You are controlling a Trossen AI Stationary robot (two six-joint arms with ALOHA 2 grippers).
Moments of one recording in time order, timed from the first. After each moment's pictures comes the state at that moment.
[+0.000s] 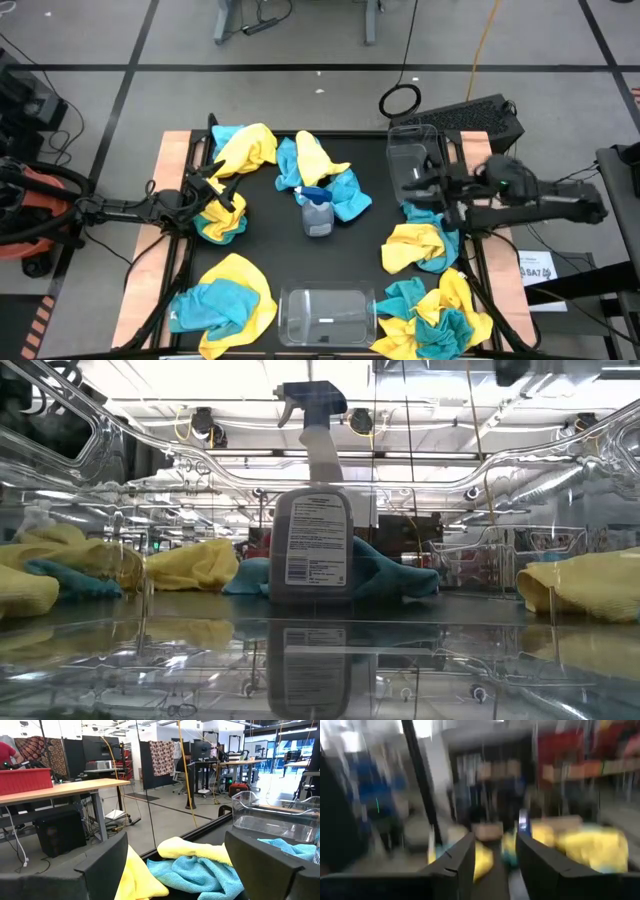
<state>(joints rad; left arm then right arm) -0.08 0.04 0.01 0.14 -0.88 0.12 -0.04 0.63 0.74 -0.17 -0.16 0.14</state>
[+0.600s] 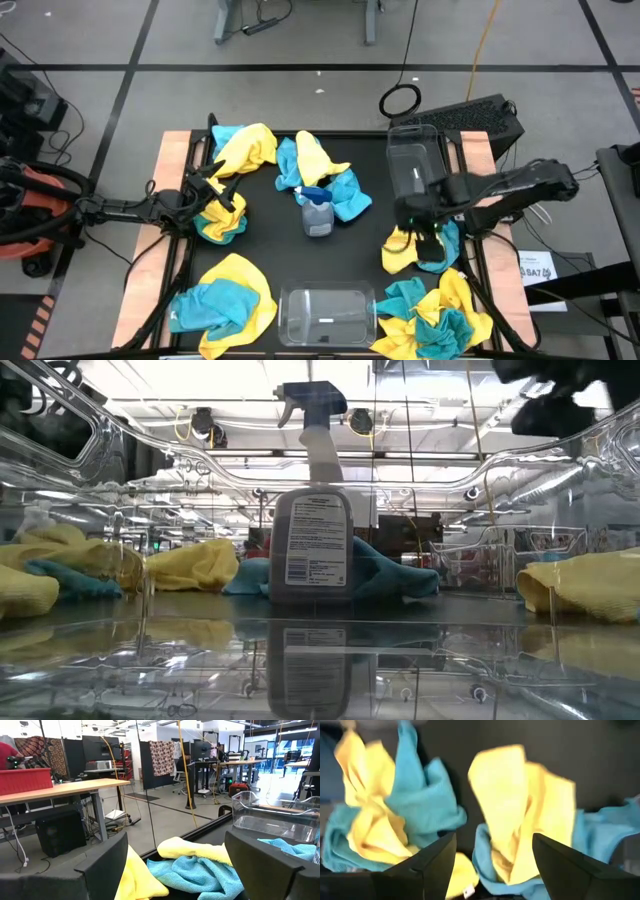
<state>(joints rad) -0.08 0.04 0.00 0.14 -0.88 0.12 0.19 1.27 1.17 -1.32 -0.22 0.28</state>
